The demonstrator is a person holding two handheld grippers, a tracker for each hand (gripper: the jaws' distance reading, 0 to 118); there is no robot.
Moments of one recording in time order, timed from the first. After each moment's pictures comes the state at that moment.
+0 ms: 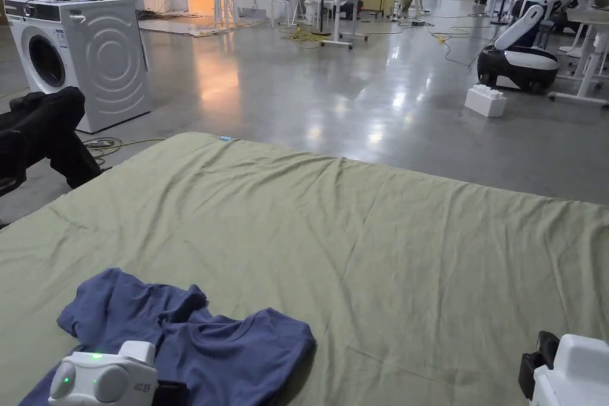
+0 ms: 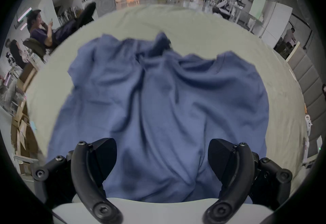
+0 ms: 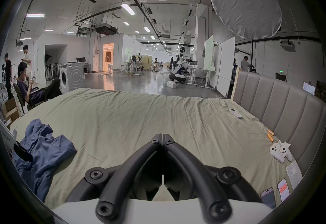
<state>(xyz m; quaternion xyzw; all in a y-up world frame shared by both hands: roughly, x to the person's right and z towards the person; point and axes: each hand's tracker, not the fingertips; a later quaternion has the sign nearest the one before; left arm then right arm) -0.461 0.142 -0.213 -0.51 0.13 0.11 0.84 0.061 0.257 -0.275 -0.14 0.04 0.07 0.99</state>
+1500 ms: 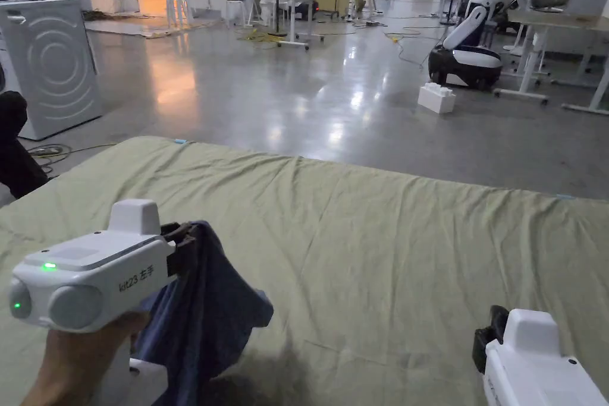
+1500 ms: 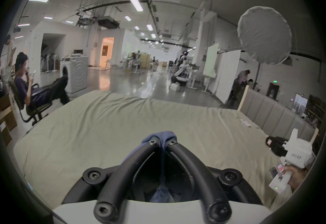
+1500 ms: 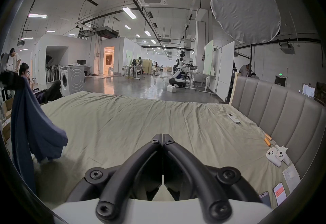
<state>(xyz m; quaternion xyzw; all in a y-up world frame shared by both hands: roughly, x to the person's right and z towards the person) -0.355 0.376 -0.219 -0.14 0.00 0.07 0.99 0.077 0.276 -0.261 -0.11 0.03 0.07 0.99</state>
